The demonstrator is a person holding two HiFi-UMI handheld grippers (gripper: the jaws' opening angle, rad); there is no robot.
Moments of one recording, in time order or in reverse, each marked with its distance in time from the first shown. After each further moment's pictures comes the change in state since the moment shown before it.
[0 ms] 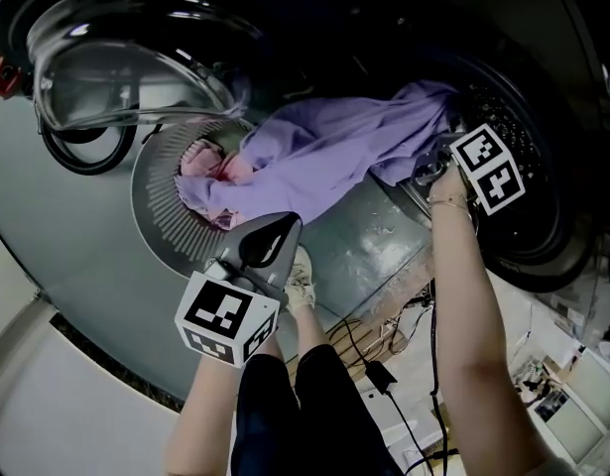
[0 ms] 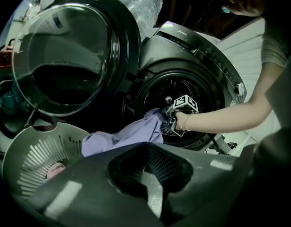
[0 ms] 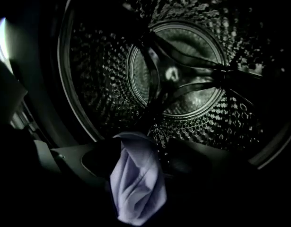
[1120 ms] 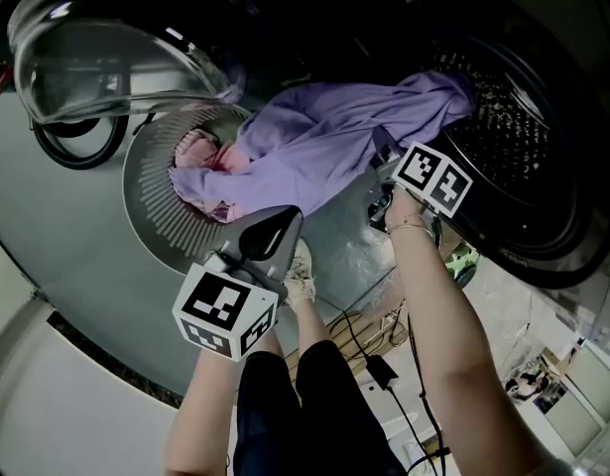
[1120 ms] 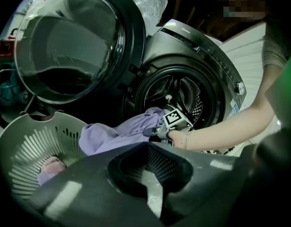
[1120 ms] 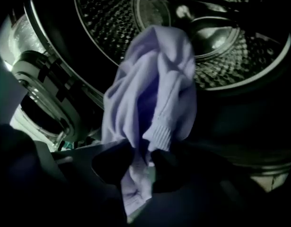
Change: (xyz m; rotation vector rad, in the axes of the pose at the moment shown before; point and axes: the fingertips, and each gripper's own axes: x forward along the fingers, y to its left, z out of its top) left arm 0.008 0.008 -0.021 -0.033 0.013 -0.026; right arm -0.015 0.038 -0.180 0.001 0.480 0.216
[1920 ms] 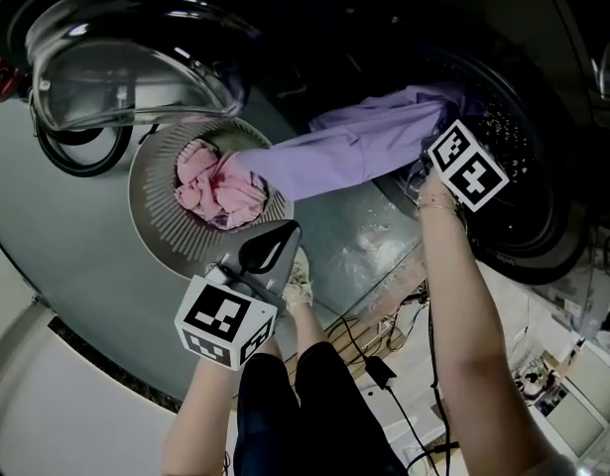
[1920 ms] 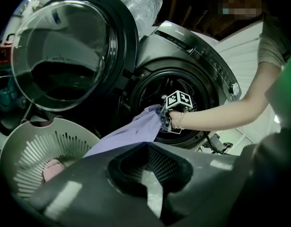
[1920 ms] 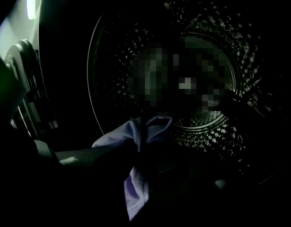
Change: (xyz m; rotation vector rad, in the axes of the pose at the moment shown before) left arm -0.015 -0.020 0.009 0.028 0.012 -0.024; right arm -0.086 -0.013 0.159 -0.297 -0.431 -0.339
